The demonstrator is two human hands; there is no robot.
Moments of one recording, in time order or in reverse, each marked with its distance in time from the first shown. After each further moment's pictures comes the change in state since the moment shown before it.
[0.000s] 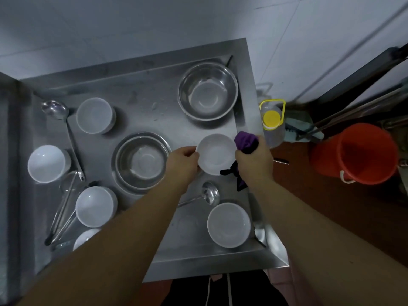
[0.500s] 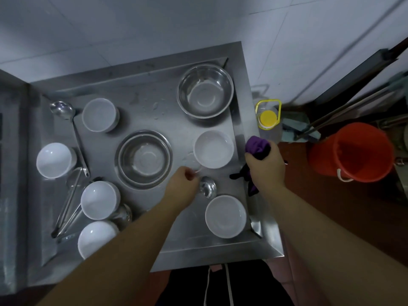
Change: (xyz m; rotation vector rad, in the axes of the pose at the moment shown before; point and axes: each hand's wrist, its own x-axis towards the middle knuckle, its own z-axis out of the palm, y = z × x) left_hand -0.053 -0.044 -0.011 0.365 -0.043 0.001; right_hand -0.020 0.027 -0.040 0.050 0.055 -0.026
